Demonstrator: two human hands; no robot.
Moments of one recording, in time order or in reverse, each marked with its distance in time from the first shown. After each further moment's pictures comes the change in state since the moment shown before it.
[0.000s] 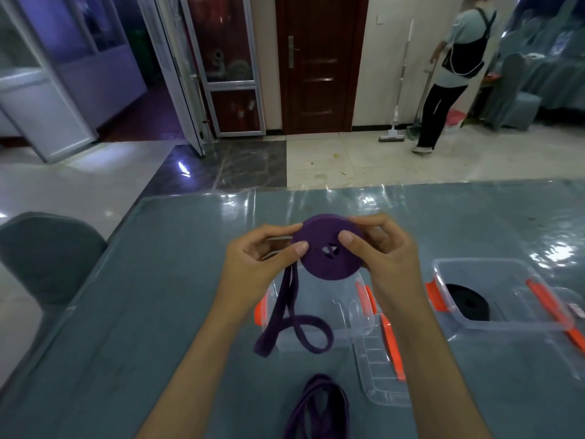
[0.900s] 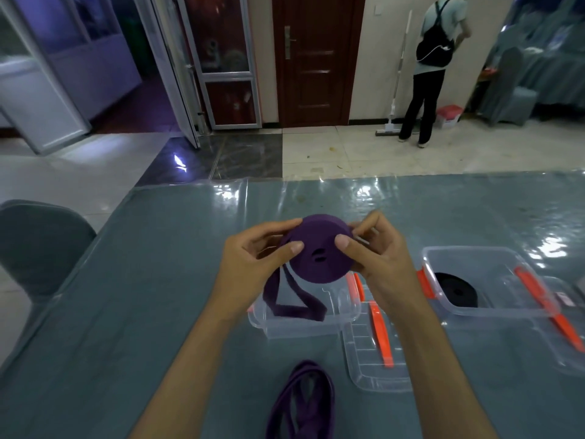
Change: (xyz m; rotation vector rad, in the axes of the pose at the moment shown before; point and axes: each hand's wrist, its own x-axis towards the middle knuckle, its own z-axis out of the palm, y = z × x) left_hand -0.017 -0.025 0.022 0.018 -0.051 0.008; right_hand -0.016 0.019 -0.041 -0.014 -0.096 0.097
